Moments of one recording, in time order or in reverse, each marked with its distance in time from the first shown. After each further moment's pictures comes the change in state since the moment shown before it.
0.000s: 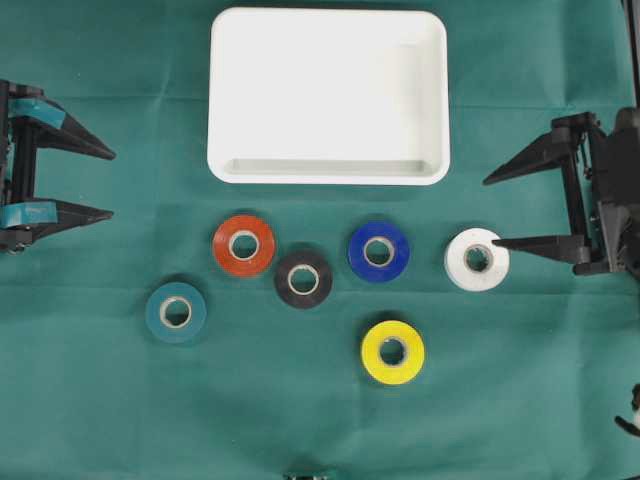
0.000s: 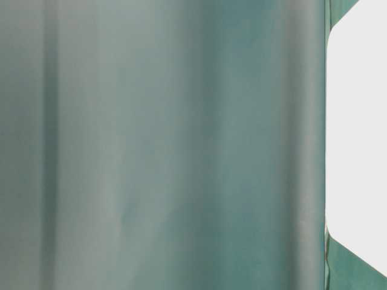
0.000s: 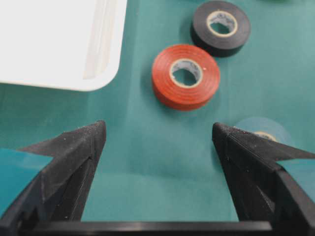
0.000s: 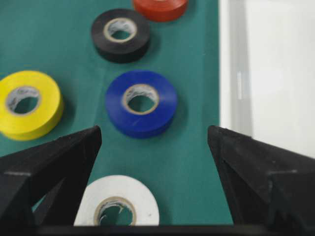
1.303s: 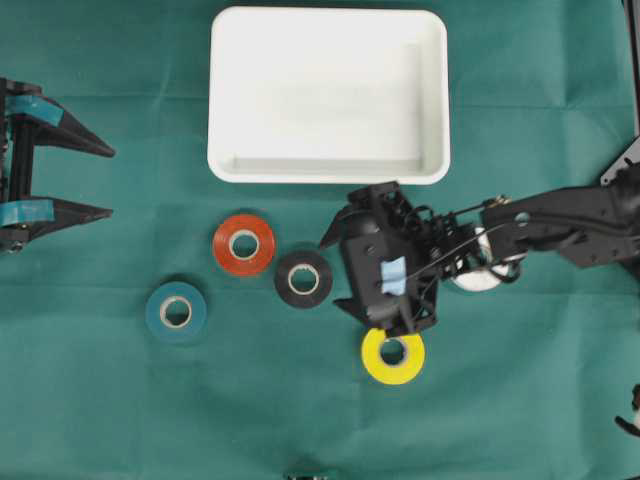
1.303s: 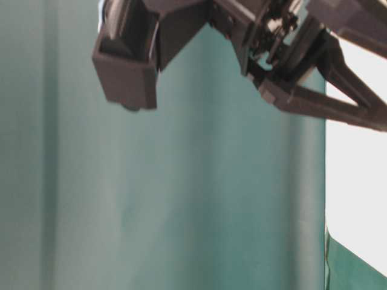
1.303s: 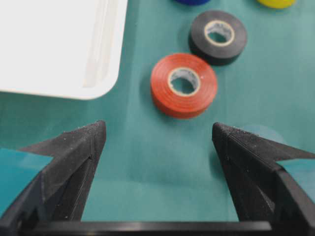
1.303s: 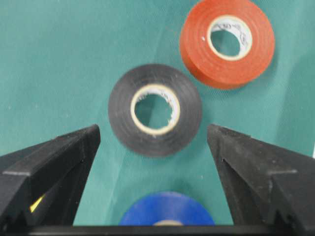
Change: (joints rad) left arm -0.002 -0.025 0.003 0.000 -0.015 0.000; right arm 0.094 0.861 -0.620 -0.115 0.046 0.005
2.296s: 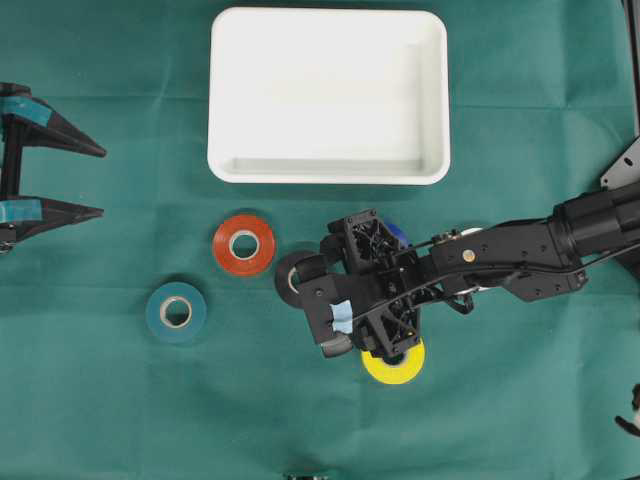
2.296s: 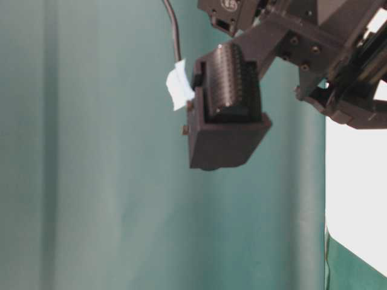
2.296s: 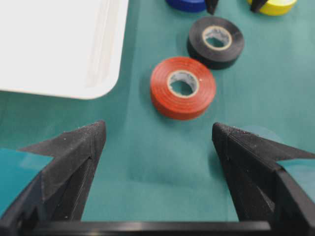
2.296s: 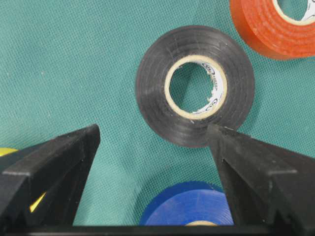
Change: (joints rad) left arm 0.000 -0.058 0.044 0.000 -0.026 -0.005; right arm 0.052 0.149 -0.133 0.000 0.224 0.000
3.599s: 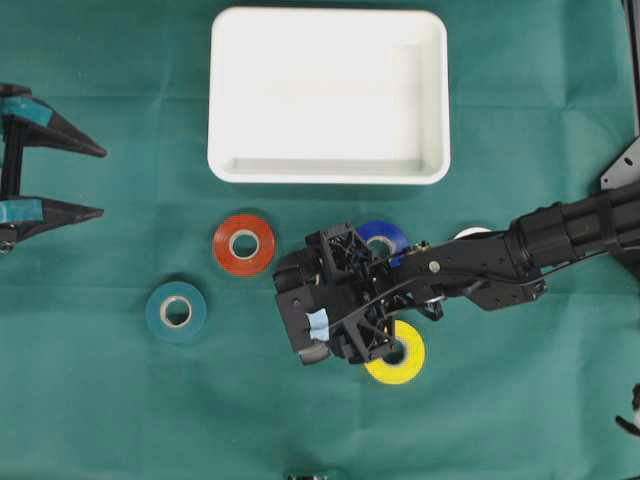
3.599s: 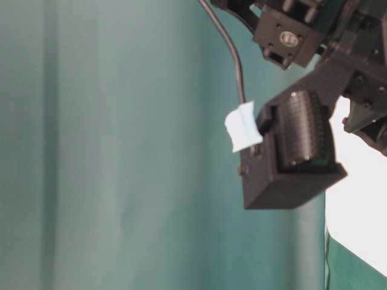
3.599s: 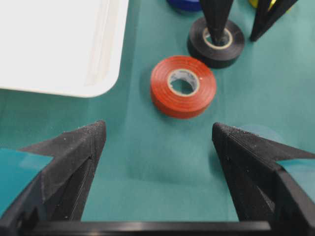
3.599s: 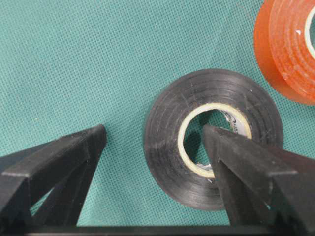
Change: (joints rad) left arm 0.000 0.000 0.006 0.000 -0.003 -0.002; right arm 0.000 0.130 -0.060 -0.002 -0.081 -0.003
